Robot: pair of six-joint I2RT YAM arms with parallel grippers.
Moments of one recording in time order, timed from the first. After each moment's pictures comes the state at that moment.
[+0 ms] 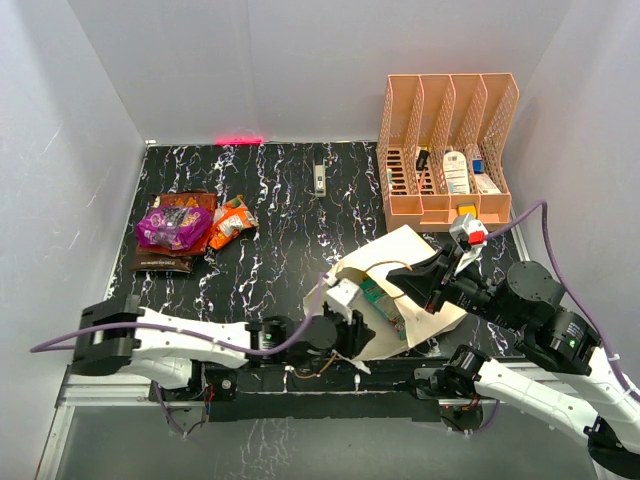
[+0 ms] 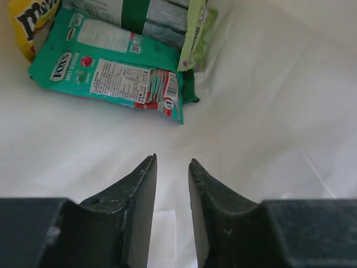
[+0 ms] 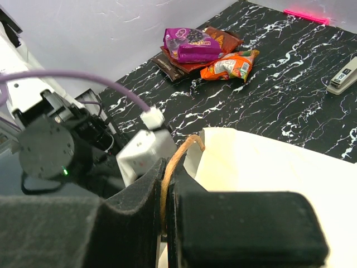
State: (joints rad) left arm -1.50 1.27 0.68 0.22 -0.45 -0.64; right arm 0.89 0.49 0.97 -0.53 -0.11 0.29
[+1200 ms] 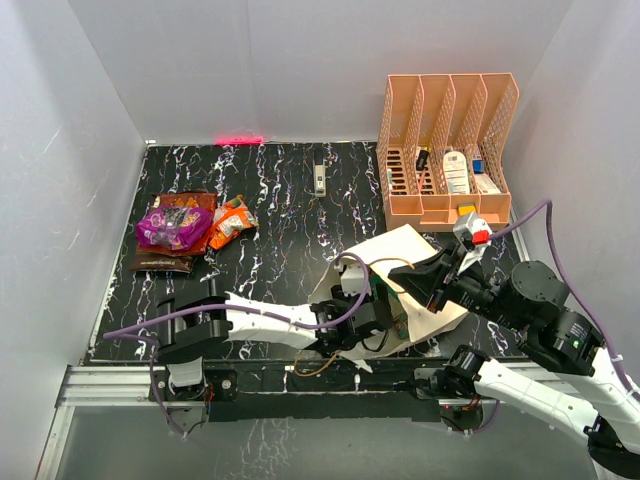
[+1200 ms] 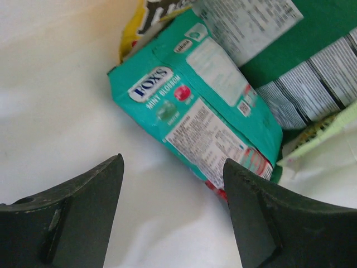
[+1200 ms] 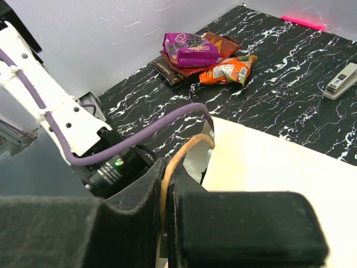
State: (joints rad) left arm -1.40 1.77 1.04 -0.07 -0.70 -1.11; right arm 0.89 0.49 0.99 -0.53 -0.11 0.27
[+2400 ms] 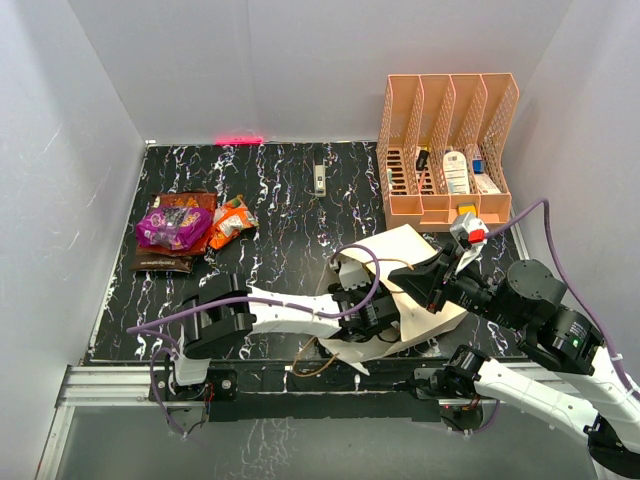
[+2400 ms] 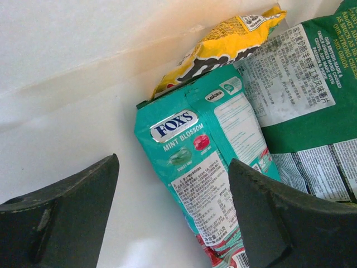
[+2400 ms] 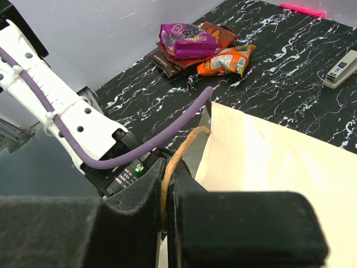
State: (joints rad) left arm -1.36 1.93 1.28 -0.41 -0.86 -1.45; right arm 0.89 0.50 0.99 -0.57 -0.10 0.29
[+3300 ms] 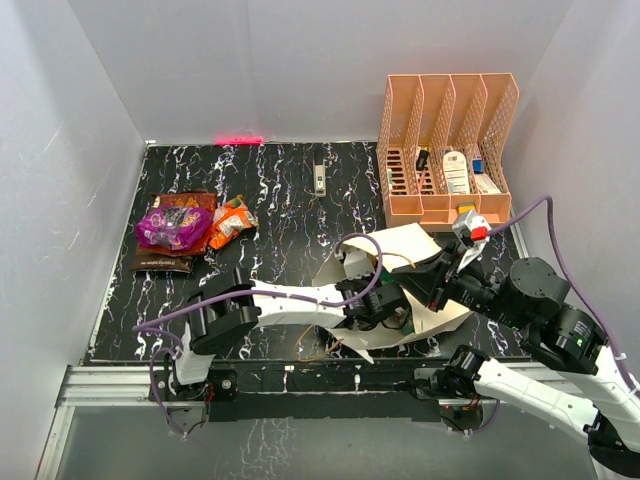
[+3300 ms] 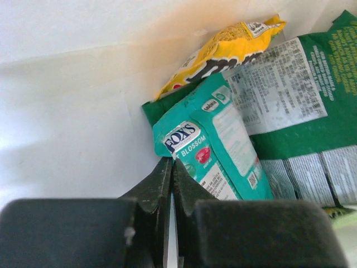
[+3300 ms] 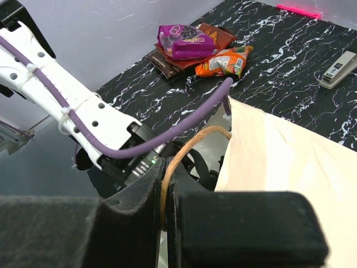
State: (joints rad) left arm -1.32 1.96 1.36 -0.42 -0.80 -1.40; right arm 0.89 0.51 1.03 -0.59 -0.09 0.29
